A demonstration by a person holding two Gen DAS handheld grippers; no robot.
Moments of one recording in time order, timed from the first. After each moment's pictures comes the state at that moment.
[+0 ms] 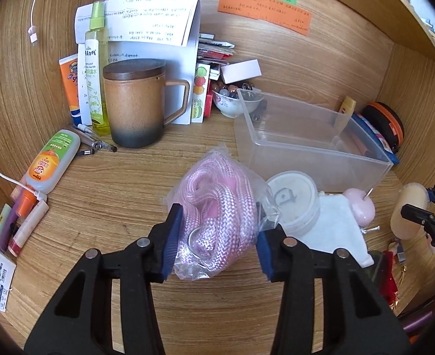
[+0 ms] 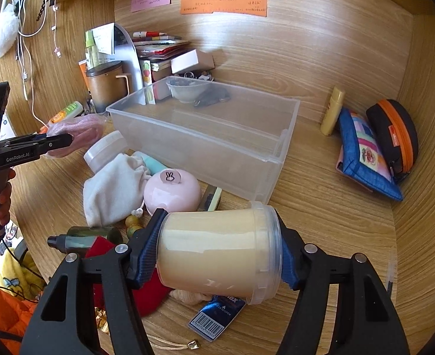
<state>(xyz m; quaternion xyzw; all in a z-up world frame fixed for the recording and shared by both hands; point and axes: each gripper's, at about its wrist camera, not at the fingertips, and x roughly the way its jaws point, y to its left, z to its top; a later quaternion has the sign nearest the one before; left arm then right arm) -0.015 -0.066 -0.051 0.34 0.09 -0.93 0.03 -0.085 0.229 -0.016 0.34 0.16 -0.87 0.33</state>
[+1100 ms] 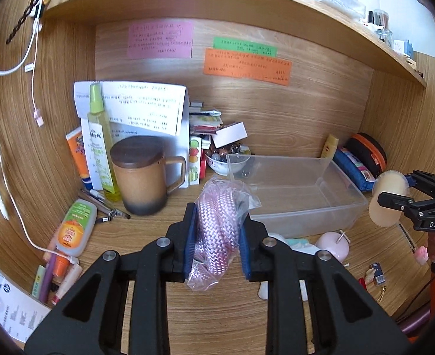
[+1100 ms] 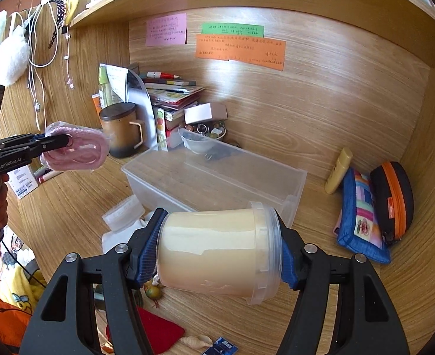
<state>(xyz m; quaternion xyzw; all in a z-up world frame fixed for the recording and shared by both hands) -0.008 -0.071 0.032 0.27 0.05 -0.96 0.02 -0.100 0.198 0.045 0.29 0.16 -0.87 0.36</state>
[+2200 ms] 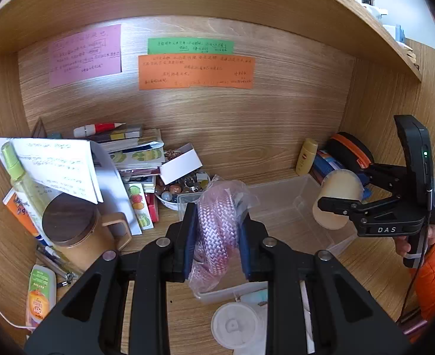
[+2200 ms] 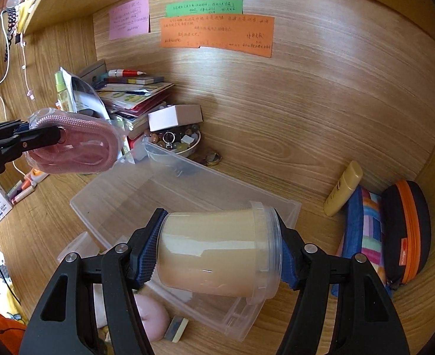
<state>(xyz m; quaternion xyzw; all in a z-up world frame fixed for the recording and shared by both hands) -0.119 -0.033 0.055 0.29 0.01 -0.95 -0.08 -0.199 0.162 0.039 0.33 0.16 -0.87 0.35</state>
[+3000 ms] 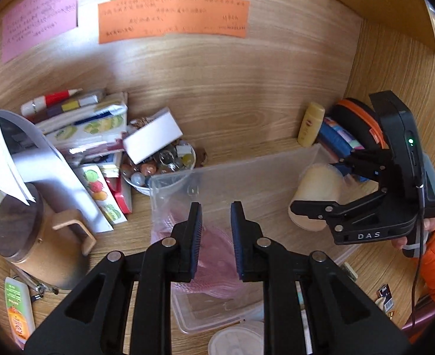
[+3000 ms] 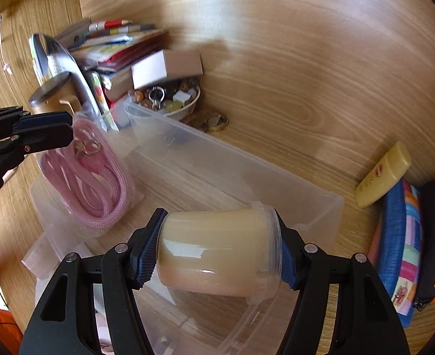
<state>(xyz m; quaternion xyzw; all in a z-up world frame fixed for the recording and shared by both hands) -0.177 -0.018 0.004 0.36 0.00 -0.93 -0.11 -0.249 0.124 -0.020 0.40 0.19 -0.82 0.35</state>
